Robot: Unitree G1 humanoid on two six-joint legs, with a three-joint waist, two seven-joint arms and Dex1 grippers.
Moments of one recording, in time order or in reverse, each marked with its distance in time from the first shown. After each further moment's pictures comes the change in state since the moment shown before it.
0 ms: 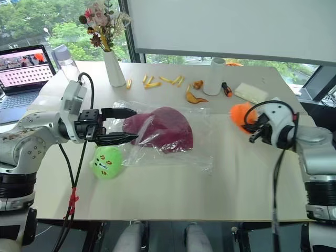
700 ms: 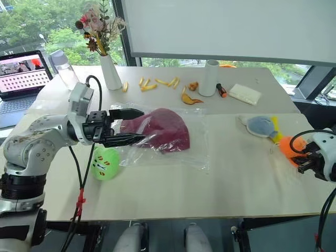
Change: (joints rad) left arm -0.004 -0.048 -0.004 -0.021 -0.021 0.013 0.028; right arm 0.407 -0.163 -0.199 -0.052 0.027 0.141 0.057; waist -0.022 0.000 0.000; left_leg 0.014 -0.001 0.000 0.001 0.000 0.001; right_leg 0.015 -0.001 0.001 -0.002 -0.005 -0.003
